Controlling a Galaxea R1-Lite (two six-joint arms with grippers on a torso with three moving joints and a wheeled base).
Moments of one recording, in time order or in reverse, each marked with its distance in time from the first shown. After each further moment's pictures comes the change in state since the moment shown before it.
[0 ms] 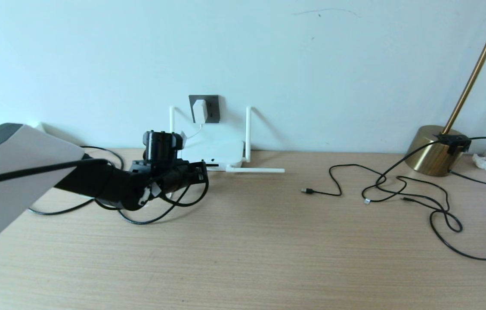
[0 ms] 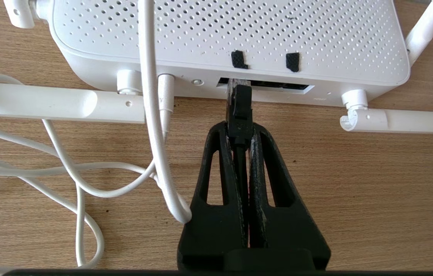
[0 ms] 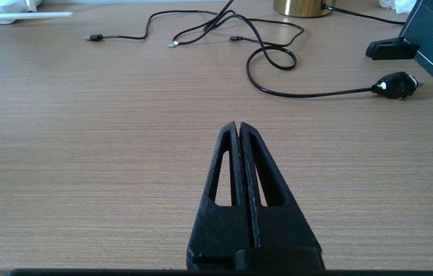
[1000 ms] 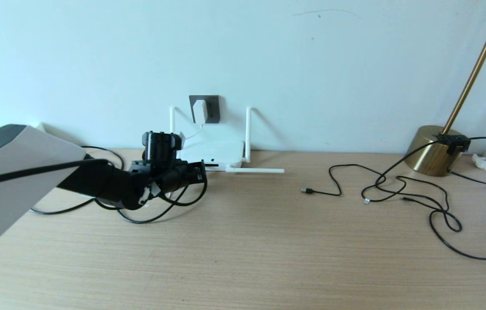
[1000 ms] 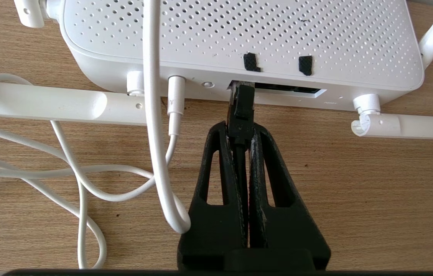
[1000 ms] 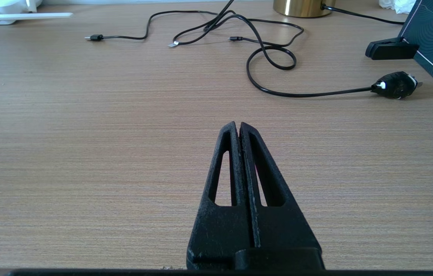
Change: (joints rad) left arm 0.016 0.020 -0.014 0.001 -0.001 0.000; right arm 0.000 0.000 0.000 0.000 0.000 0.000
